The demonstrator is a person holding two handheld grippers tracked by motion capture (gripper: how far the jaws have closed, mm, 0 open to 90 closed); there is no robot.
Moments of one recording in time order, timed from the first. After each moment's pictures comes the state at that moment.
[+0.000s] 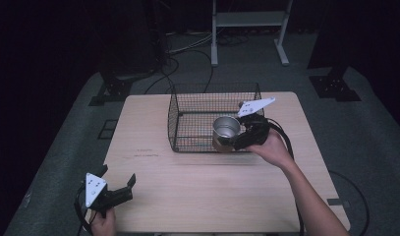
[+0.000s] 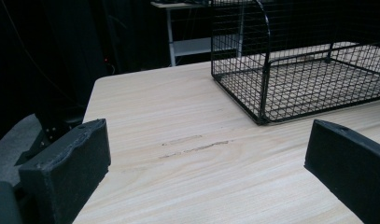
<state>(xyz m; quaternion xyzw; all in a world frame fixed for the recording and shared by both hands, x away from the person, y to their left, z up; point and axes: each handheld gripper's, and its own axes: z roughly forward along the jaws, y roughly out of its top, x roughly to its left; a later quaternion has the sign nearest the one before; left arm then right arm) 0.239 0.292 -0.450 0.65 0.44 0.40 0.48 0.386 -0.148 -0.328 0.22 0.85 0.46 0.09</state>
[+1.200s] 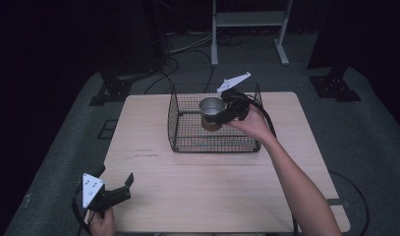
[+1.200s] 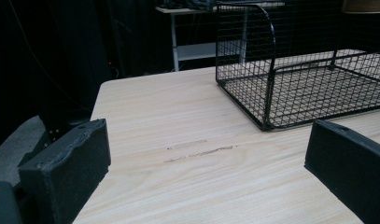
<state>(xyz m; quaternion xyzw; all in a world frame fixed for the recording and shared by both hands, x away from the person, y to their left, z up) 0.238 0.296 -0.448 0.64 0.44 0.40 0.49 0.454 -0.106 -0.310 0.24 0.86 0.43 0.10</state>
